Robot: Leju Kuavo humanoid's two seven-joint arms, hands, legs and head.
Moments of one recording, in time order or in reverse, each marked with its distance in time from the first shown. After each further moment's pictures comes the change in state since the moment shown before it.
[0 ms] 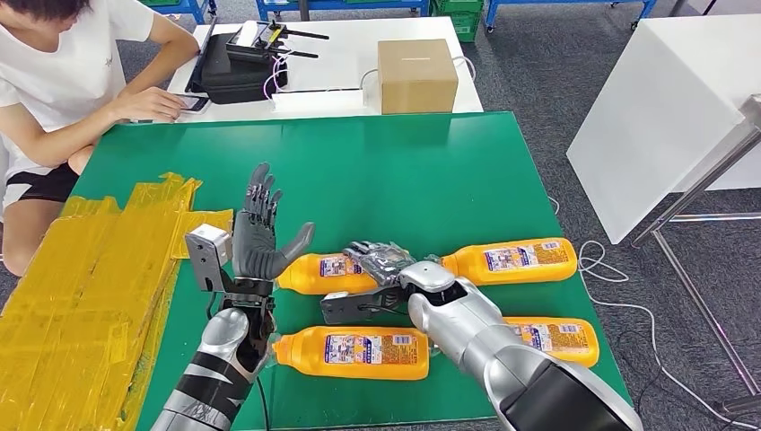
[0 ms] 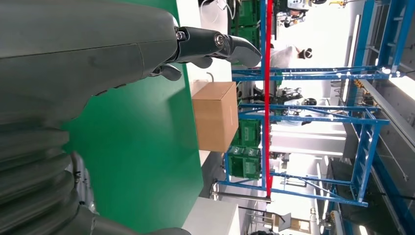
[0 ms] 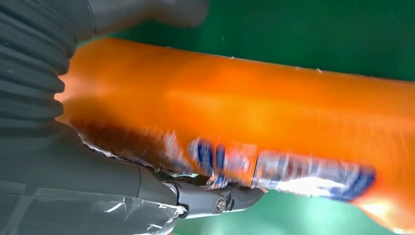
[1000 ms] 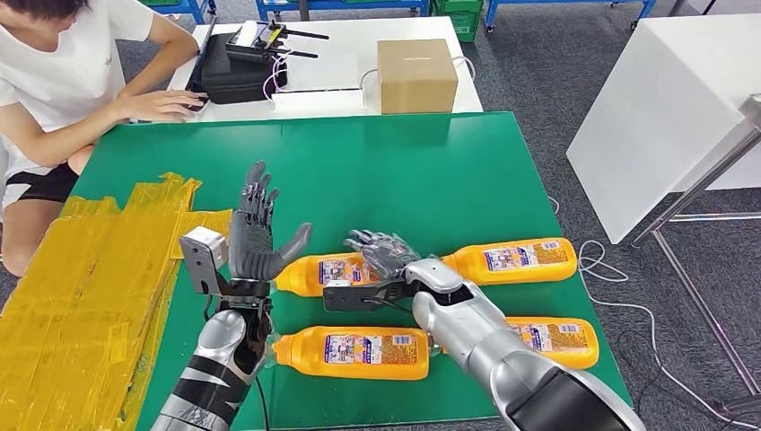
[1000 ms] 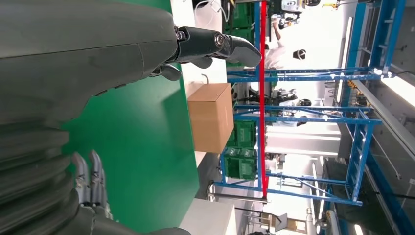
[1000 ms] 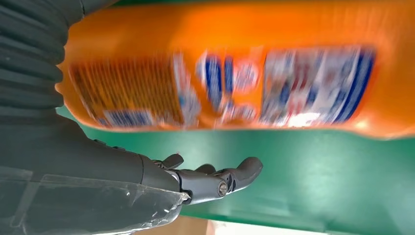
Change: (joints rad) left arm 0.020 0.003 0.000 -0.044 -0.011 0.001 0.005; right arm 0.040 -0.019 -0.077 -0.079 -0.049 -0.101 -0.037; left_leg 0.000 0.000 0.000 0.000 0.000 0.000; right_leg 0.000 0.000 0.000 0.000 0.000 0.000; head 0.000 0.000
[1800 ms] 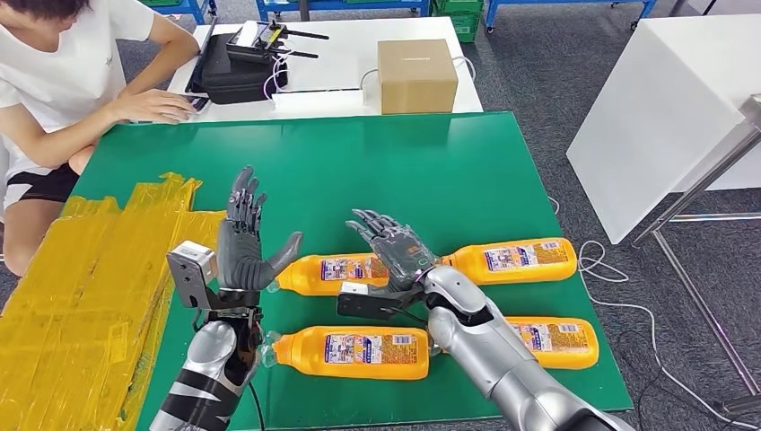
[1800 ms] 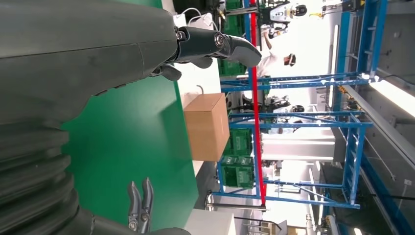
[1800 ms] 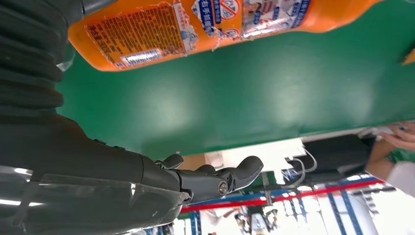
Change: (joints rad) left arm 0.063 0.025 0.000 -0.096 -0.040 0.017 -0.001; right arm 0.180 -0.119 -0.055 -0.373 -0.047 -0.159 -0.063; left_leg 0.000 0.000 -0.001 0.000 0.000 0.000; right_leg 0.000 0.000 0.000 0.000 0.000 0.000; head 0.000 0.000
